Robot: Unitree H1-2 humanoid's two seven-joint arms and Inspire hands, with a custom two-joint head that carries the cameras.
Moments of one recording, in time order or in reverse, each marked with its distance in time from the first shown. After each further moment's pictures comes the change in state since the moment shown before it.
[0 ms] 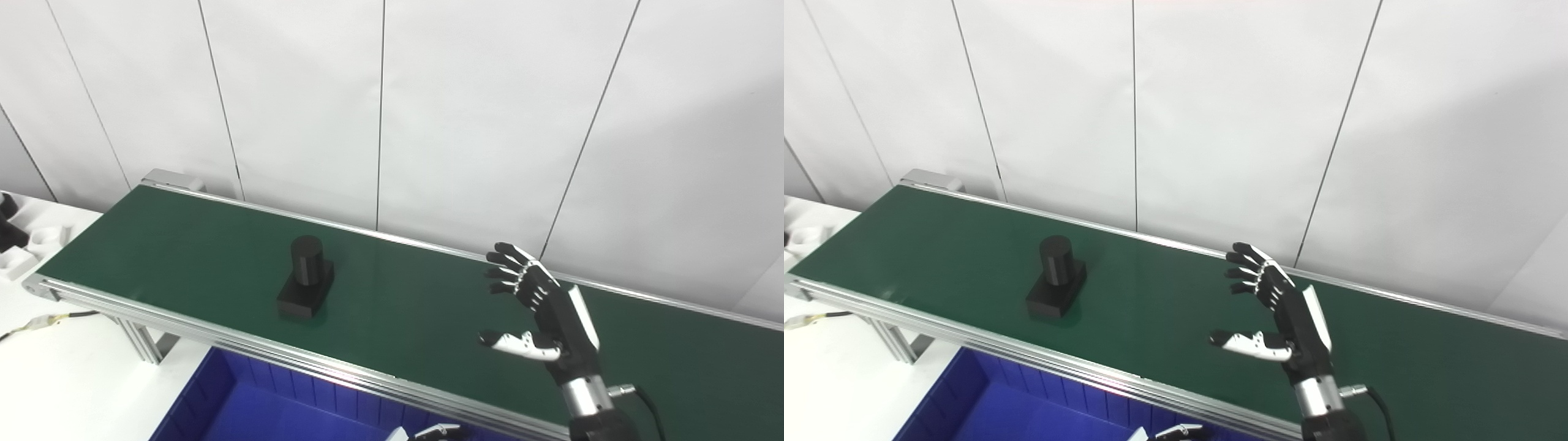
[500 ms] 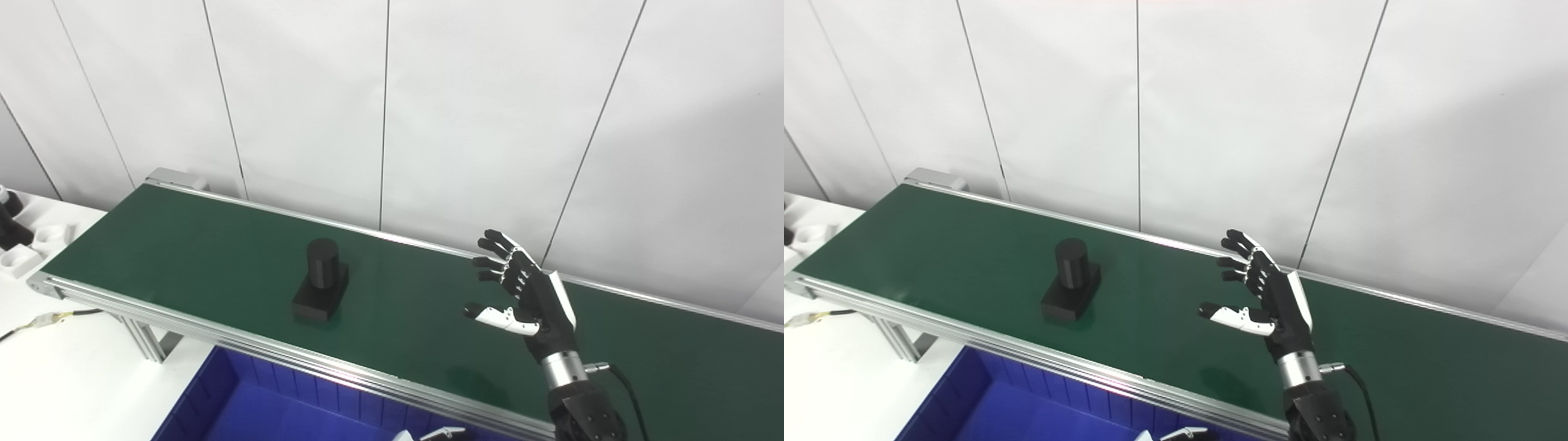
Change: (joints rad) left arm 0.000 -0.009 -0.040 0.006 0.022 0.000 0.048; right arm -0.116 0.037 -0.004 0.224 0.010 0.000 -0.055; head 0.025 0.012
